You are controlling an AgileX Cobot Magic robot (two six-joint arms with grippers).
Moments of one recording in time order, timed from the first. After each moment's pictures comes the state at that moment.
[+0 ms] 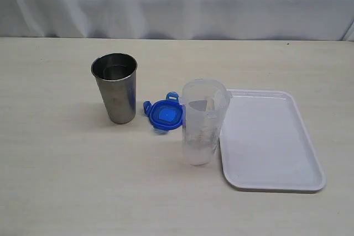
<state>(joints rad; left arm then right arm) 0.06 0.00 0.00 0.04 0.27 0.06 -0.04 0.01 0.00 -0.03 0.36 0.15</state>
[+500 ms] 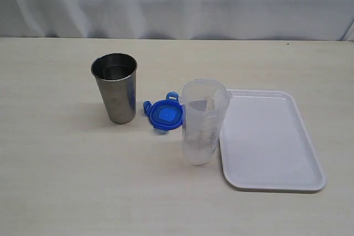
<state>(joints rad) 0.06 0.00 0.00 -0.21 -0.30 -0.06 -0.04 0.01 0.00 -0.03 0.36 0.15</state>
